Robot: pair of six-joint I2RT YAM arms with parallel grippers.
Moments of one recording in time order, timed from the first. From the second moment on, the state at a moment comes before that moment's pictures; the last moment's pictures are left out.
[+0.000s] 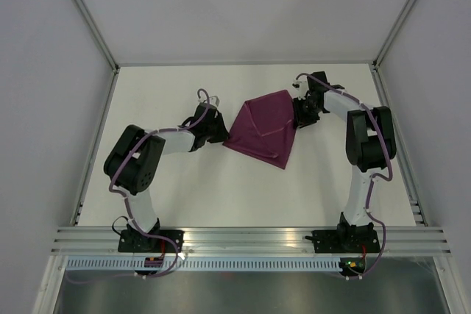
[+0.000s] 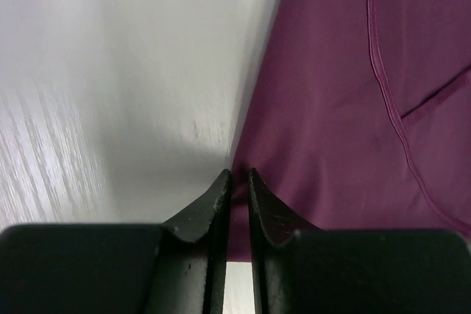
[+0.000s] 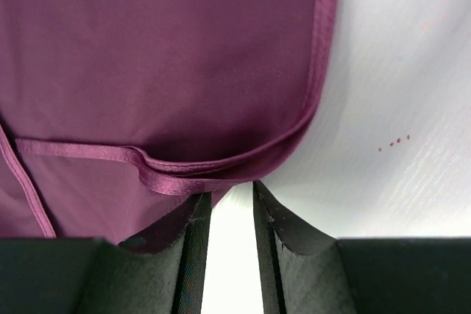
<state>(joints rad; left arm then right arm) -0.48 1.86 0.97 0.16 0.05 -0.53 0.14 2.06 1.46 -0.58 -0.26 -0.05</state>
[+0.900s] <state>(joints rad) -0.55 1.60 0.76 0.10 -0.04 -0.61 0.17 2.02 1.41 -0.56 -0.16 -0.06</state>
